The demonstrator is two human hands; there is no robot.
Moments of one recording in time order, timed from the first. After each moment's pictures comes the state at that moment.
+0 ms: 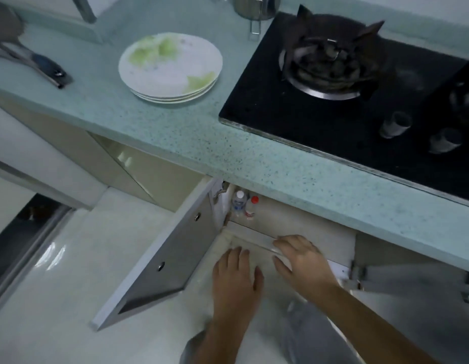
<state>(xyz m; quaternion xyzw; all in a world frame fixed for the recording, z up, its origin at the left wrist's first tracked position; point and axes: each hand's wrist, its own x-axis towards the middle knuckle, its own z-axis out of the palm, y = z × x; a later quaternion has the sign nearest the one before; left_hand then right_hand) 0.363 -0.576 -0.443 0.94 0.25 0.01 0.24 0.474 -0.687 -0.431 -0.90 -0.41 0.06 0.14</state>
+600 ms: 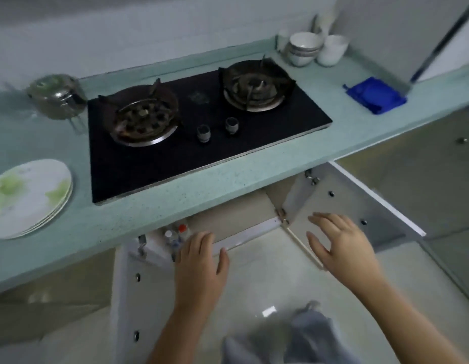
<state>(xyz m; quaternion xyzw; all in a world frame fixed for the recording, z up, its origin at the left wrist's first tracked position) 0.371 -0.602 -0.281 0.97 -0.10 0.01 0.23 0.338 -0.855 -0.249 -0.98 0.03 -0.09 0.15</state>
